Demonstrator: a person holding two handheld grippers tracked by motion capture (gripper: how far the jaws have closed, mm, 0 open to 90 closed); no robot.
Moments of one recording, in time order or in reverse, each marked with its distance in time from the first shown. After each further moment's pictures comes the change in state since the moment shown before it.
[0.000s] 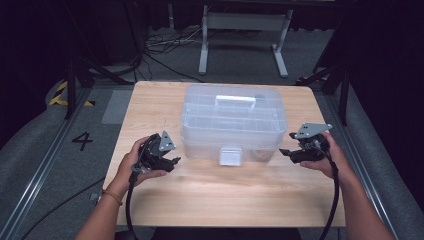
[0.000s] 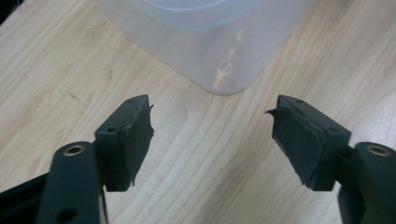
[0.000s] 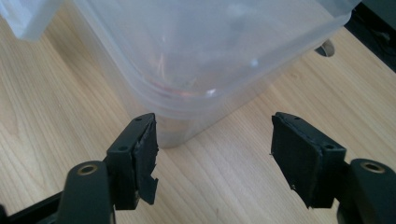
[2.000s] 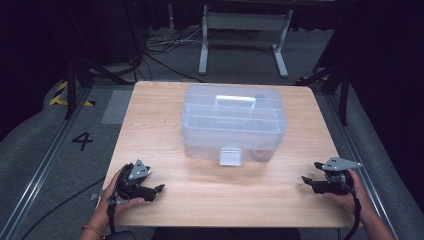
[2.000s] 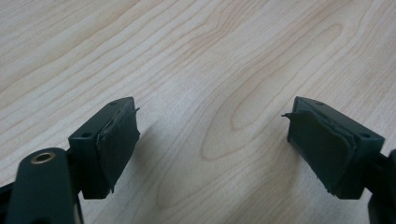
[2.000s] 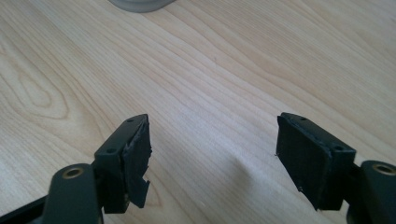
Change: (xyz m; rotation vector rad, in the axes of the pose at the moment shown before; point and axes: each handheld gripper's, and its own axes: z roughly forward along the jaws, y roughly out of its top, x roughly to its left) left arm -0.021 -0.107 -0.007 -0.076 -0.088 -0.238; right arm 0.017 -0.131 -0.015 -0.011 -0.068 0.222
